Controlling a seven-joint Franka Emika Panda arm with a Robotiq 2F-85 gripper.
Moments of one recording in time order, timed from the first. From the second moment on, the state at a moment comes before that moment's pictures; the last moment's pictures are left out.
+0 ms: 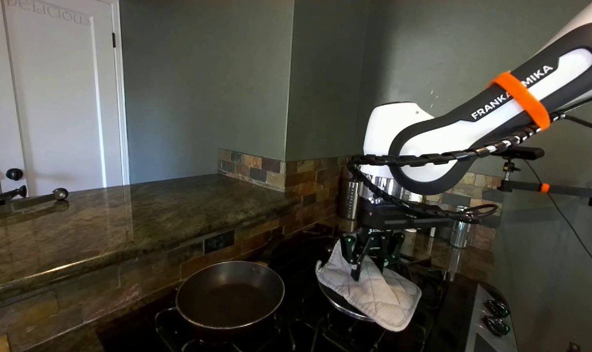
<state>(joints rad) -0.06 -0.37 0.10 -2.67 0.01 2.36 0.59</state>
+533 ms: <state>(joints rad) -0.03 -0.37 0.10 -2.59 0.02 2.36 0.53</state>
